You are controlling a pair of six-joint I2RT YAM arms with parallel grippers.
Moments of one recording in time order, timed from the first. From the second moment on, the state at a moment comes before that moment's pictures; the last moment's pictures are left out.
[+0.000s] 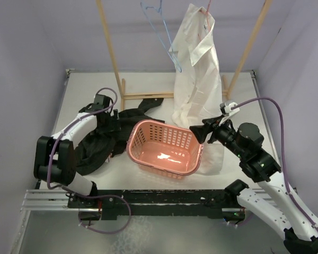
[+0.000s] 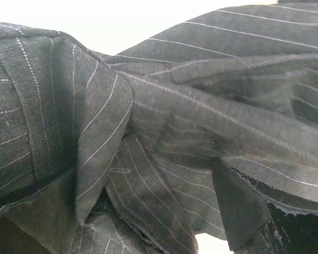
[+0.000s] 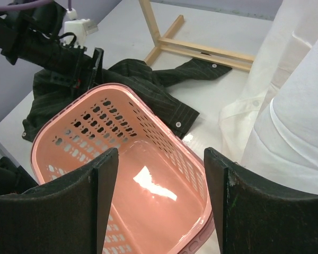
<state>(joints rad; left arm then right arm) -0.17 1.49 0.98 -0.60 -0.13 -0.36 0.56 0.64 0.81 -0.32 -0.08 0.25</state>
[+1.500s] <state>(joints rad) -0.08 1.29 1.86 -0.76 0.05 -0.33 0.56 0.49 0.81 -0.46 -0.01 0.23</state>
